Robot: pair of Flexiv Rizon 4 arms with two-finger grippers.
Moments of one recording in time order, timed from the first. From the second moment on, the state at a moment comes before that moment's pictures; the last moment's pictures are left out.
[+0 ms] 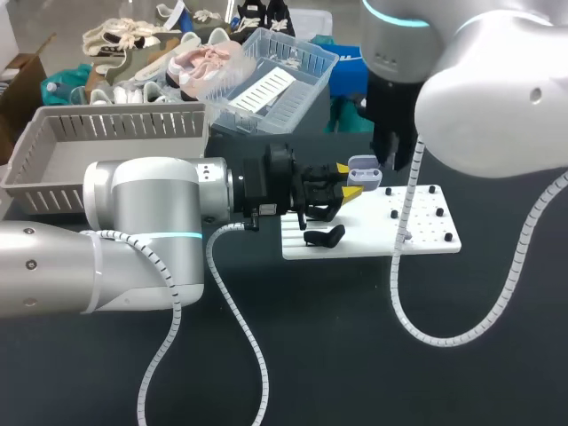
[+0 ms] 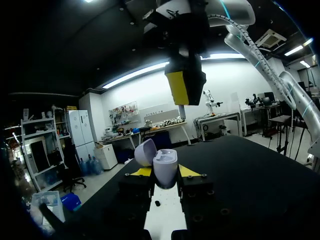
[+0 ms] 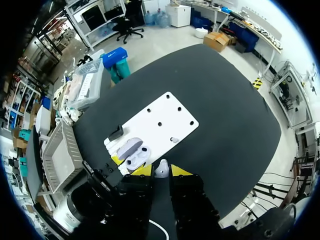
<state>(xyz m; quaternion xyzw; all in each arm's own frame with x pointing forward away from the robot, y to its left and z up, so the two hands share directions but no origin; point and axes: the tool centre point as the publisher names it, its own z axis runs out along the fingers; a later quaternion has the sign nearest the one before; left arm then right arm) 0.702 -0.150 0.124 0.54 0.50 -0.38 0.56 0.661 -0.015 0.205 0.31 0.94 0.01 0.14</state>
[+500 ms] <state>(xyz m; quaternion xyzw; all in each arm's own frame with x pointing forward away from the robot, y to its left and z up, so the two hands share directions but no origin) 0.702 -0.150 0.124 0.54 0.50 -0.38 0.56 0.674 -0.006 0.195 0.30 0.94 0.02 0.14</state>
